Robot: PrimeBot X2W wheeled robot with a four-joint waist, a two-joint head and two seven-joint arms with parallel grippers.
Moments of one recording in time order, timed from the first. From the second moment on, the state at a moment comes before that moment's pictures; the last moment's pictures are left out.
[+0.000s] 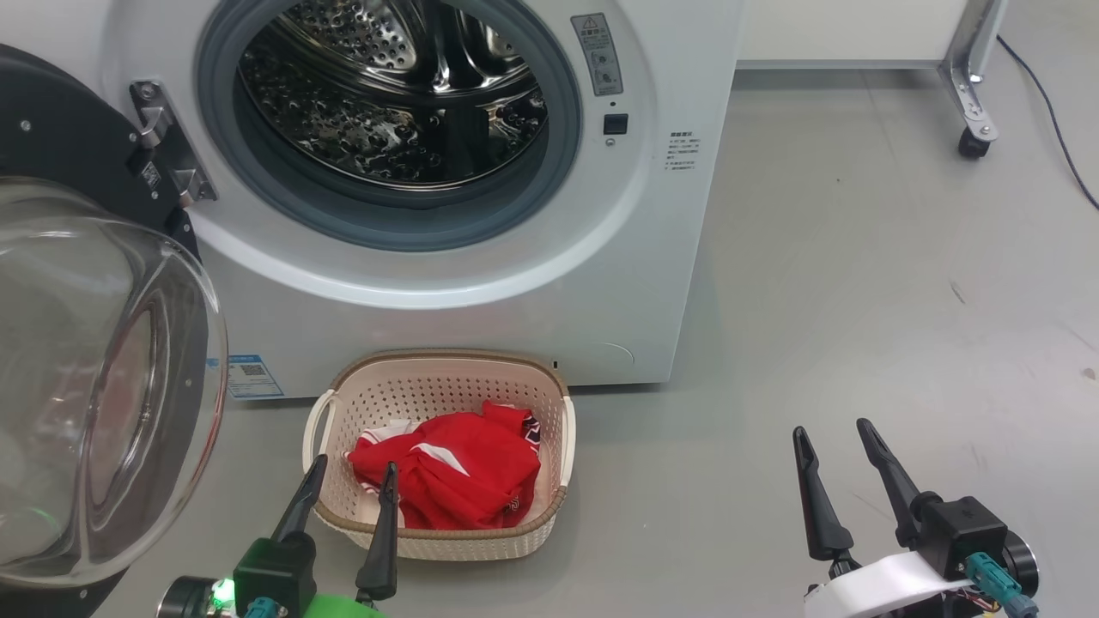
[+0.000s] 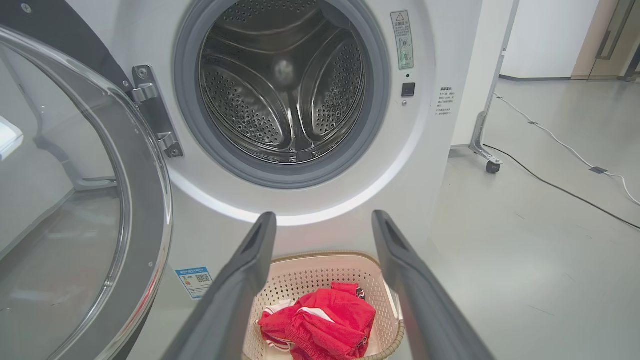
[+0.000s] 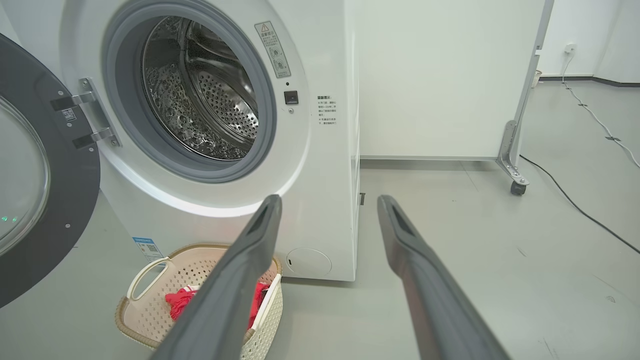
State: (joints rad) left arm 0.09 0.08 -0.30 0.05 -0.27 0.11 -0.18; right arm 0.12 -0.04 0.16 0.11 0.24 0.01 -0.26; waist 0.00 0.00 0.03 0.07
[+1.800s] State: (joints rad) left arm 0.09 0.07 -0.25 0.03 -0.27 0.11 -0.19; right arm 0.11 -0.04 0.20 0.09 0.22 0.03 -0.26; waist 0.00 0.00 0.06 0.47
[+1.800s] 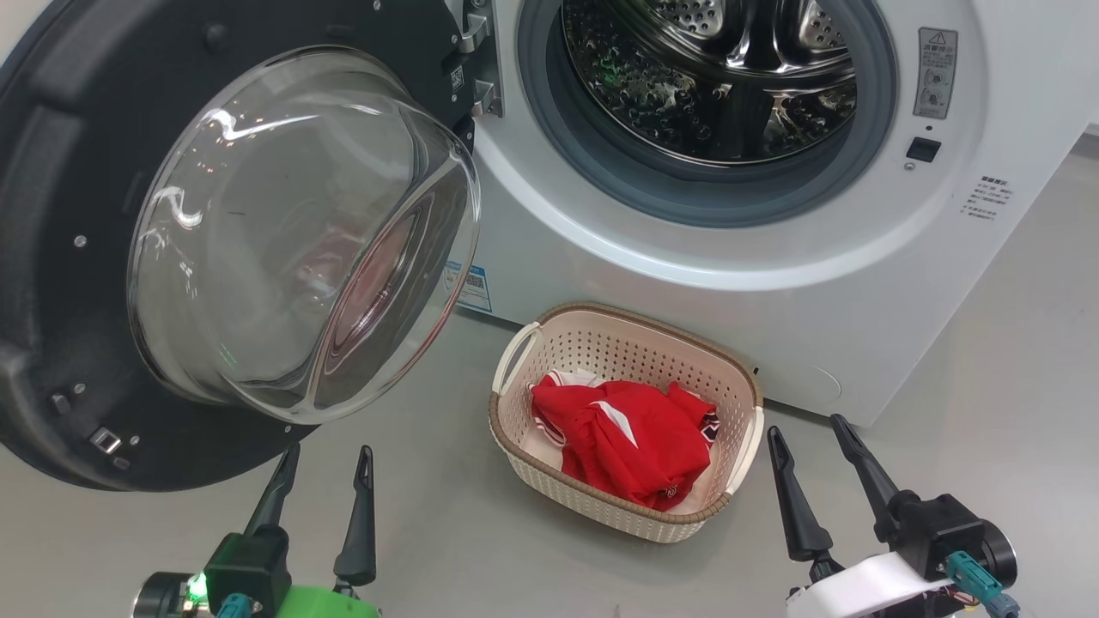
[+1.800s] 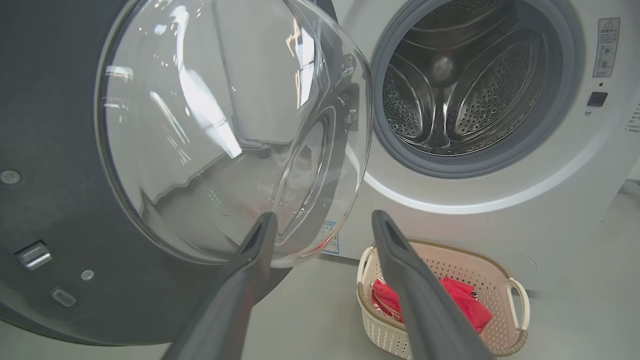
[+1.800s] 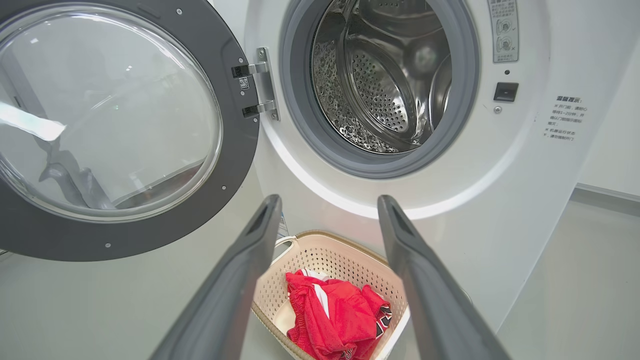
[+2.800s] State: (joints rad) left arm 0.09 0.05 -0.19 -0.10 -0.98 -0.01 -0.20; right arm 0.11 -0.04 0.20 0.11 0.22 0.03 -0.26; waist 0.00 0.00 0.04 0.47
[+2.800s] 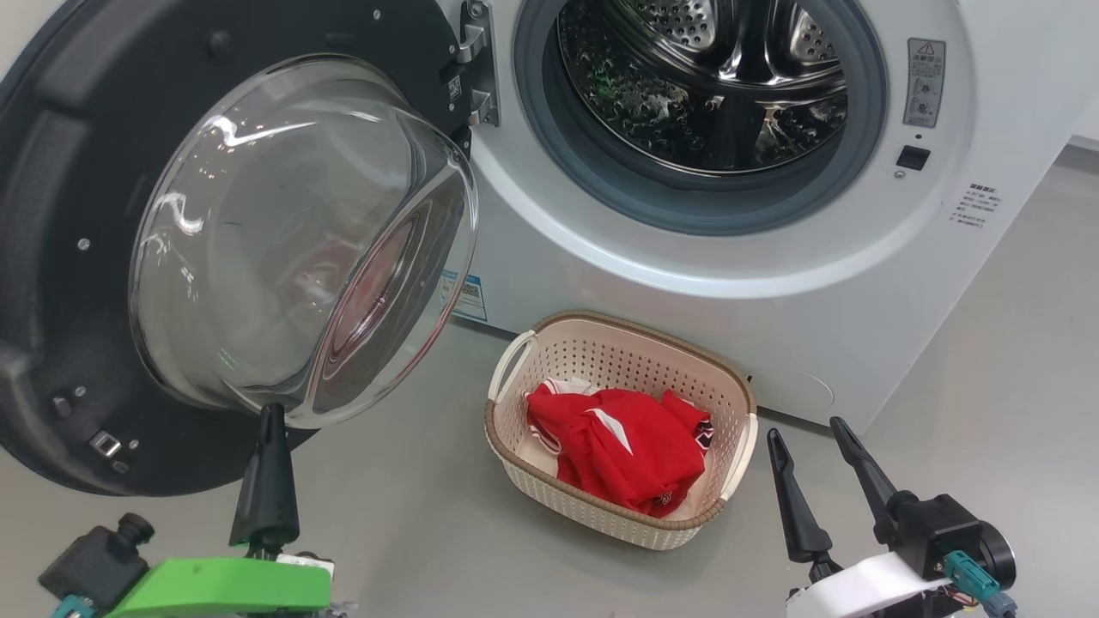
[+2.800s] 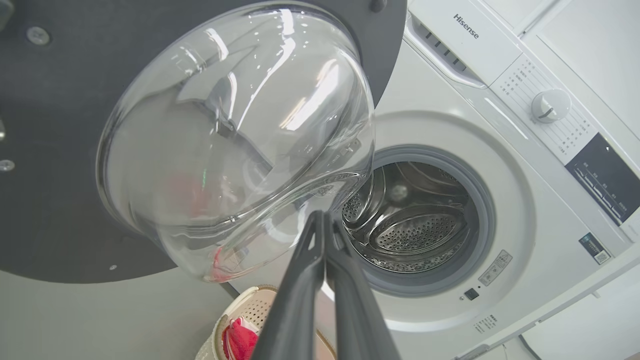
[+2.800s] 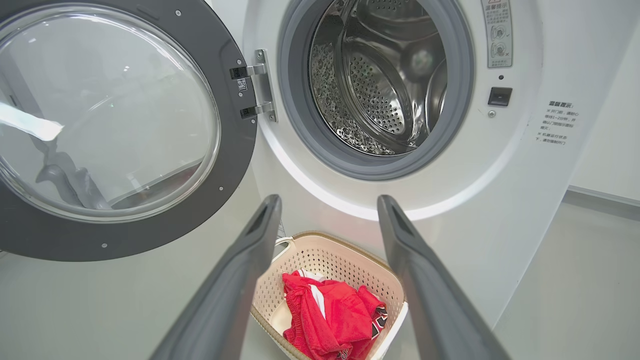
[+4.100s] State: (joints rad) left arm -0.01 0.31 0.33 -0.20 -1.55 0.01 -0.14; right arm 0.09 -0.04 0.17 0.10 0.20 0.04 -0.26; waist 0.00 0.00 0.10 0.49
